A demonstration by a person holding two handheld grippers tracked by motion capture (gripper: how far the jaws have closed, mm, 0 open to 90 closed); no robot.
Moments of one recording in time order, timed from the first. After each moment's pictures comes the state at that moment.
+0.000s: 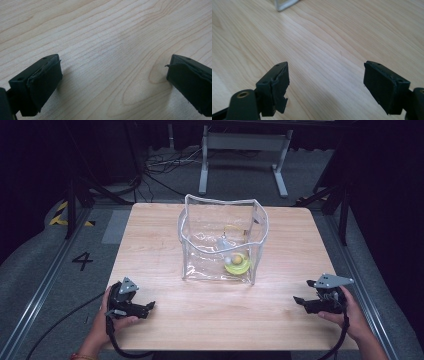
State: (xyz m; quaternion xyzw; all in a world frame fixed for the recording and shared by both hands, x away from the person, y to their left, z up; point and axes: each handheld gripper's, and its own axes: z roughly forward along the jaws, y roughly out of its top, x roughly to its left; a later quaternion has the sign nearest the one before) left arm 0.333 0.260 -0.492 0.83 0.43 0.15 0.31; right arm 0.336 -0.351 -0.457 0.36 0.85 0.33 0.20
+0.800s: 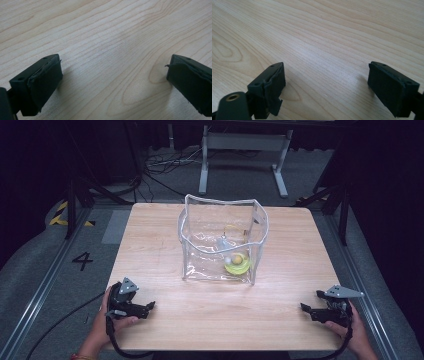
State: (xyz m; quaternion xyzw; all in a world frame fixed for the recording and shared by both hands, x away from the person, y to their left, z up) left arm 0.333 0.260 -0.492 0.83 0.43 0.16 0.31; right arm 0.321 -0.383 -0.496 0.44 0.80 0.35 0.19
